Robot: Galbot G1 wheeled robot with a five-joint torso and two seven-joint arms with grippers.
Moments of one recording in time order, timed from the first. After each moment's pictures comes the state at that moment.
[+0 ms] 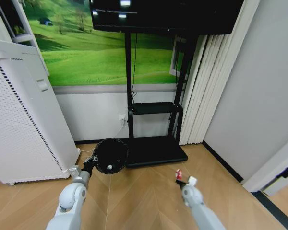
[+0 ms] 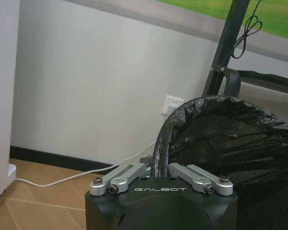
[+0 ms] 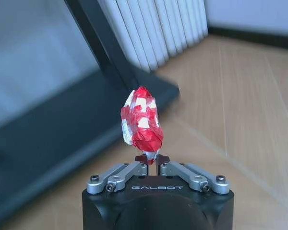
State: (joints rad) left arm 1.26 -1.39 -0.65 -1.91 -0.45 0.37 0.00; right arm -1.20 1.19 0.54 1.59 0.90 -0.36 0.38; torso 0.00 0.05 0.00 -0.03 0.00
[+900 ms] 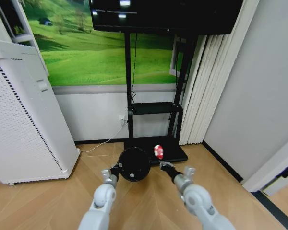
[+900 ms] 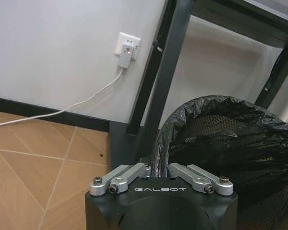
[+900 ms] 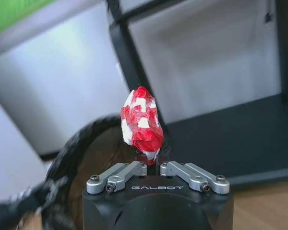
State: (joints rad) left arm 1.20 -1.52 -0.33 -1.75 -0.38 0.34 -0.16; right arm -1.27 1.14 0.22 2.06 0.79 -0.45 0.24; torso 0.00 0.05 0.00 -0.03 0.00
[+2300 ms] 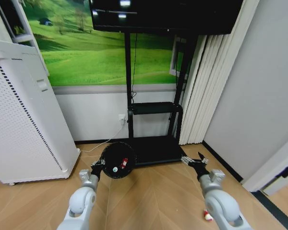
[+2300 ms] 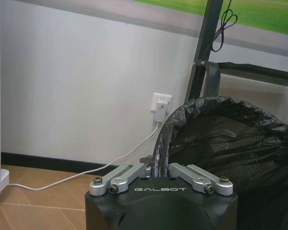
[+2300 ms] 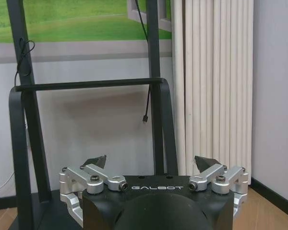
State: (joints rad) left arm 1.30 -1.41 -0.56 -1.95 -0.35 0.32 -0.05; right arm -1.49 1.16 0.64 2.16 0.50 -0.26 0.24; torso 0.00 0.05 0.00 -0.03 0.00
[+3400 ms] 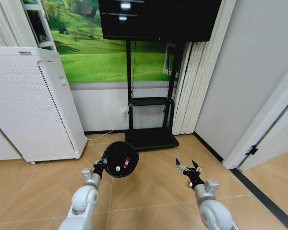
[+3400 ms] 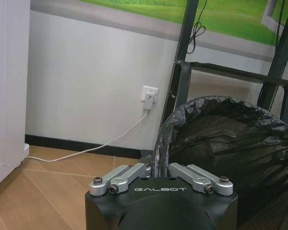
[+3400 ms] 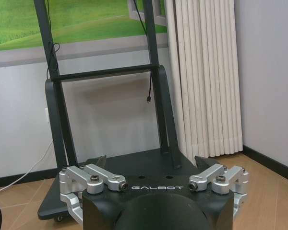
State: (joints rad) left arm 1.29 -1.43 -0.54 -1.94 -0.34 0.32 -0.04; right arm -1.53 1.23 0.59 2.08 0.48 -0.16 0.17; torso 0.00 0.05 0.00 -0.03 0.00
